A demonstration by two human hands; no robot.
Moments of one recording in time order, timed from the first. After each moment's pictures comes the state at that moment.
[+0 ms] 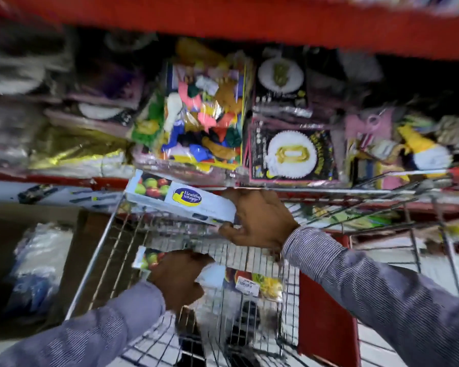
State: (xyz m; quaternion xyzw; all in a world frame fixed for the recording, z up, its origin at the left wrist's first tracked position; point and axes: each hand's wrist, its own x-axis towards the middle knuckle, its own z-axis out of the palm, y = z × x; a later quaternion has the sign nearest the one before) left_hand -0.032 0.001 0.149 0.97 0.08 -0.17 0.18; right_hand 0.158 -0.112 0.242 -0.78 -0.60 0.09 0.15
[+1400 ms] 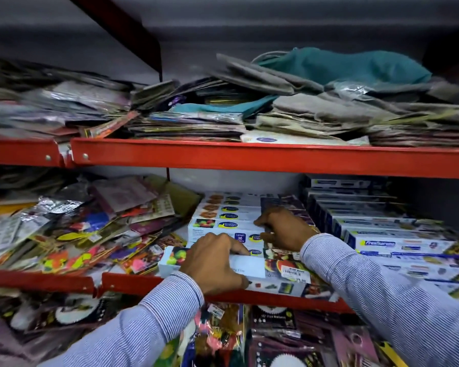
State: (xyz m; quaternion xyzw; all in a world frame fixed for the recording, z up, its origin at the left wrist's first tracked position) left_hand 0.150 0.082 0.557 0.96 0.13 0.22 0.16; right_hand 0.350 -0.016 0.569 -0.85 -0.51 -0.07 0.10
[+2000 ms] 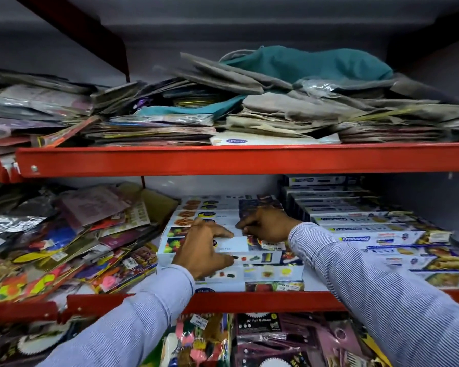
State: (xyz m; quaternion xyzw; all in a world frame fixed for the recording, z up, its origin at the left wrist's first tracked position) left_hand 0.222 0.113 0.541 0.94 0.09 0.26 0.20; right_hand 0.378 -0.023 0.583 -0.84 -0.52 0.03 0.13
